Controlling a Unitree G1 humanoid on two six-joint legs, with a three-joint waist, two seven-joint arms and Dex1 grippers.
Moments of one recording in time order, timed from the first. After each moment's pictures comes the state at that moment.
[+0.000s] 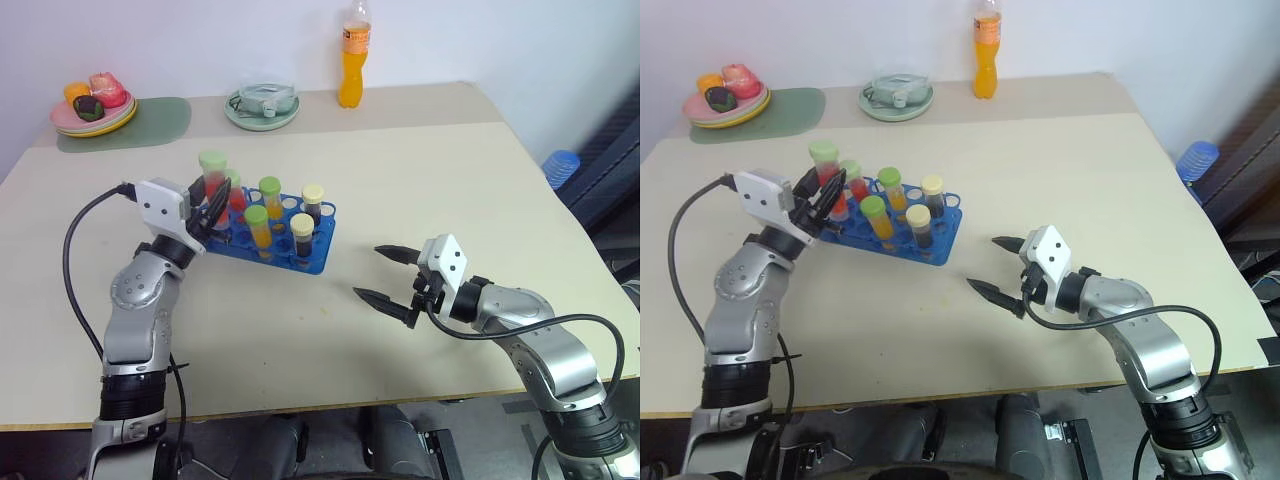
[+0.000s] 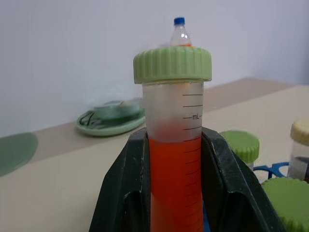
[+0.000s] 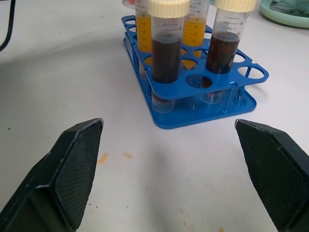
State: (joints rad) left arm -0.29 0.31 0.21 -0.11 -0.27 0.07 -0.42; right arm -0.16 -0.59 0.06 -0.40 0.41 0.44 0.78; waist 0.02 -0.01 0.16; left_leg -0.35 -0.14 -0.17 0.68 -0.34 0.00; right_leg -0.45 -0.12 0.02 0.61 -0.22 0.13
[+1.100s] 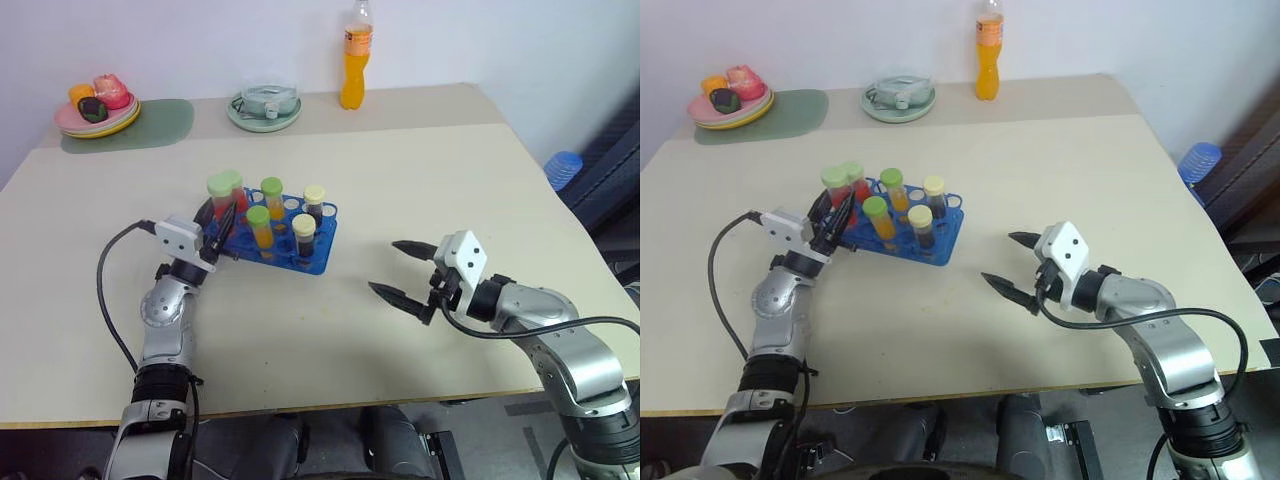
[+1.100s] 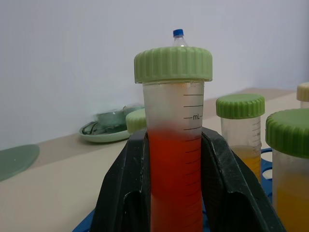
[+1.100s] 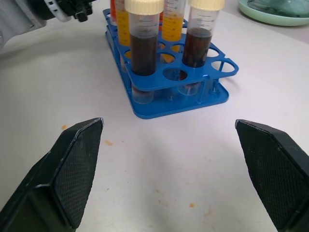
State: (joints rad) left arm -0.35 0.26 0.17 0.39 -0.24 -0.51 -0.52; right arm -0.12 -0.64 -0.01 -0.45 0.42 0.47 0.76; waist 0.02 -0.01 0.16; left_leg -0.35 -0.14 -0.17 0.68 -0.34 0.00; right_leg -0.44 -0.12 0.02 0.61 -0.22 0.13
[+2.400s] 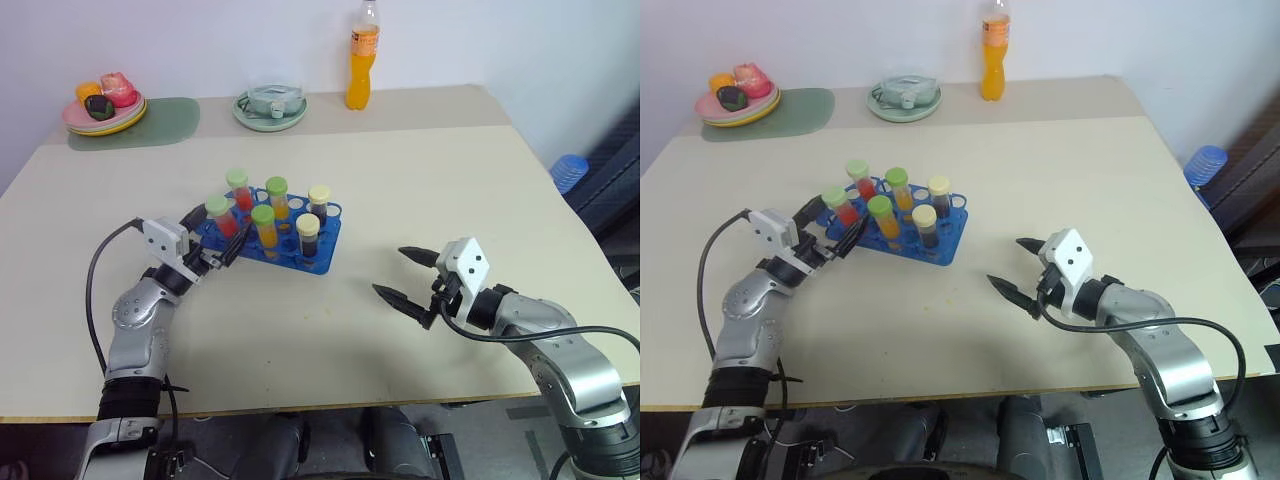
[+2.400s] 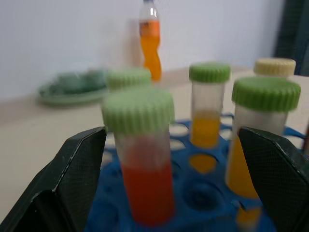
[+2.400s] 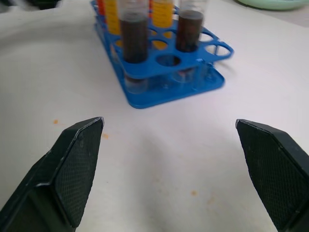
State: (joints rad) left arm -0.23 0.40 0.18 0.15 -0.45 -0.07 -0.69; right arm -0.04 -0.60 -0.03 -0.46 0.40 0.47 0.66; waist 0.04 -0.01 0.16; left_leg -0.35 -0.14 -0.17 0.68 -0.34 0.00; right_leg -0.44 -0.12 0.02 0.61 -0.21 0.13
